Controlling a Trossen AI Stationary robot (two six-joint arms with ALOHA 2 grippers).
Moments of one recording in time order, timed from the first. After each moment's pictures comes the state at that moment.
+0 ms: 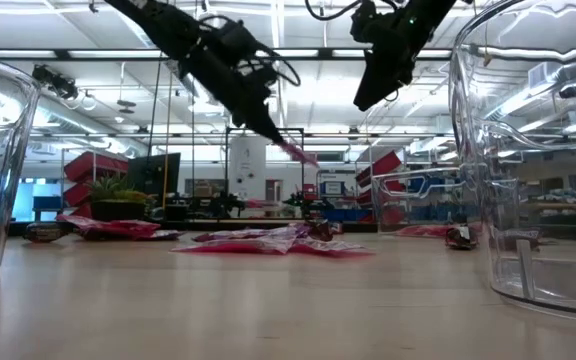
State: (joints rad) left arm 0.57 1.64 1.25 -0.25 0.12 0.34; right arm -0.26 1.41 1.25 -0.70 0.19 0.03
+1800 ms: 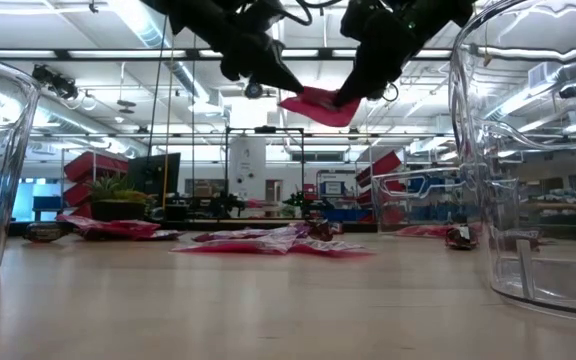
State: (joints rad) left arm 0.30 1.52 1.25 -0.28 0.08 0.67; right arm -0.21 1.42 1.11 -0.42 -0.04 -0.12
